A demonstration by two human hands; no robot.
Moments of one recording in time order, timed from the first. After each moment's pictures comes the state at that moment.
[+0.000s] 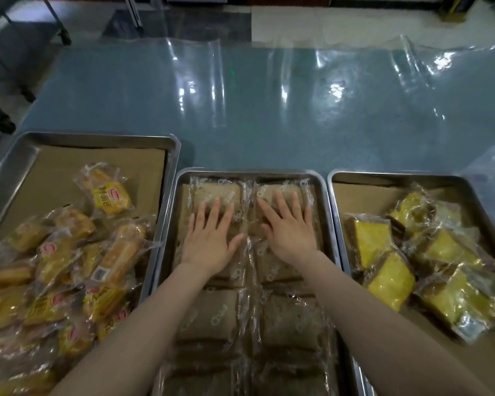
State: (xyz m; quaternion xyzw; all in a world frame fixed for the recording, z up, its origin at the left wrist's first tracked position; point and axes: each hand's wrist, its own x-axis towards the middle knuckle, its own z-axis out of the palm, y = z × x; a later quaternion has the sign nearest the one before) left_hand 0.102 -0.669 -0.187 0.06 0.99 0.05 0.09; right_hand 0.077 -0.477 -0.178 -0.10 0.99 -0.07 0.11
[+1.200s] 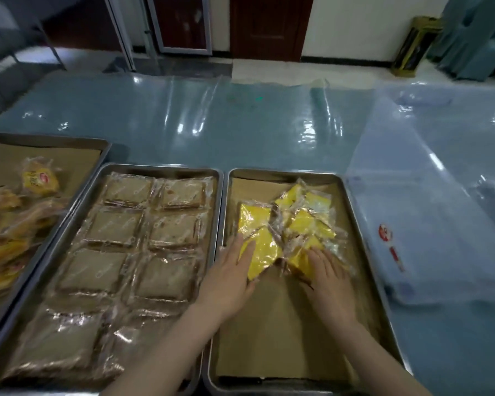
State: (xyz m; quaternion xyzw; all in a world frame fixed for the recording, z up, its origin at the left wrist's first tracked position) left_hand 0.245 -0.397 -0.150 0.12 0.97 0.18 0.06; right_hand 0.253 -0.170 -0.178 -0.01 0.99 -0.10 0.01
